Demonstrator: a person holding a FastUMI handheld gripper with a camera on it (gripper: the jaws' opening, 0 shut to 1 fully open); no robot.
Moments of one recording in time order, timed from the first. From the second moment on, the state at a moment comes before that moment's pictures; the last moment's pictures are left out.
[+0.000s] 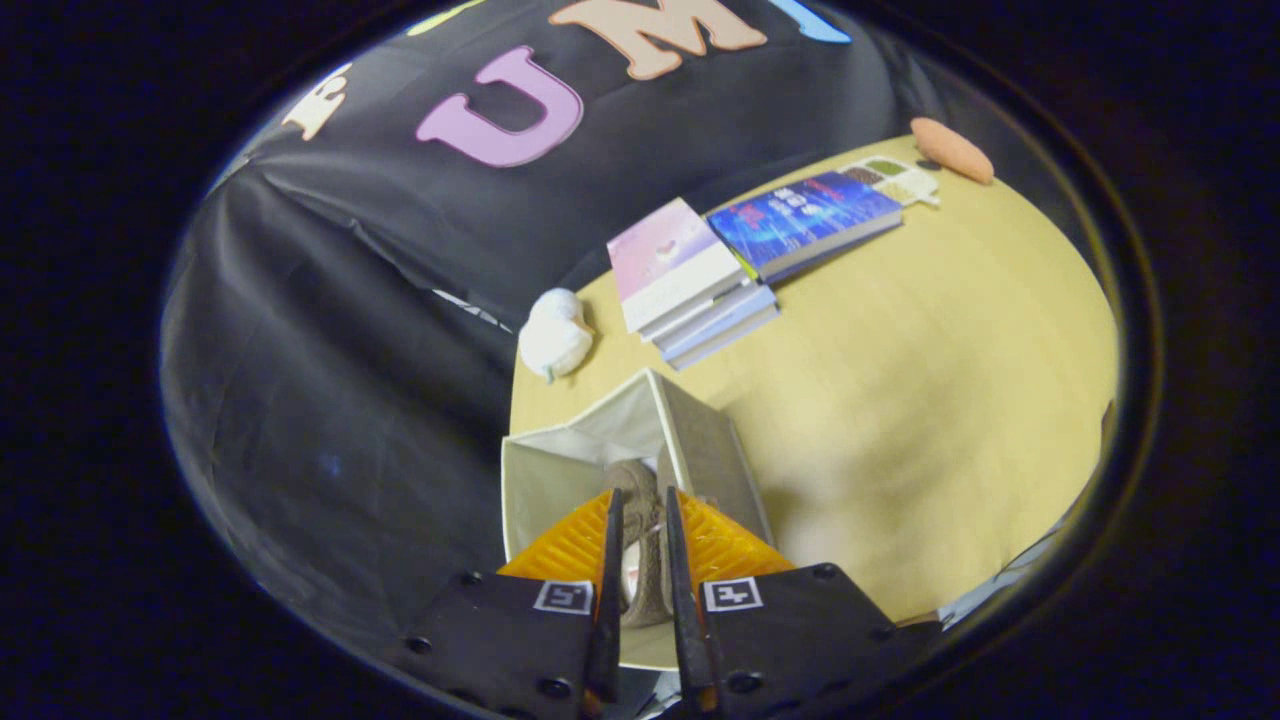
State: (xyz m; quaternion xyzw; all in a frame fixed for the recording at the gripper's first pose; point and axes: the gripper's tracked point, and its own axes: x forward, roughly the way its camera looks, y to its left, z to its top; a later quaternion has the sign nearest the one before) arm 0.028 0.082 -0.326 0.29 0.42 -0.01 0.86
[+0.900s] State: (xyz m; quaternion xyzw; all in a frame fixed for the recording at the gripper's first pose) arm 0.104 -0.047 -0.091 0.01 0.02 -0.04 1.00
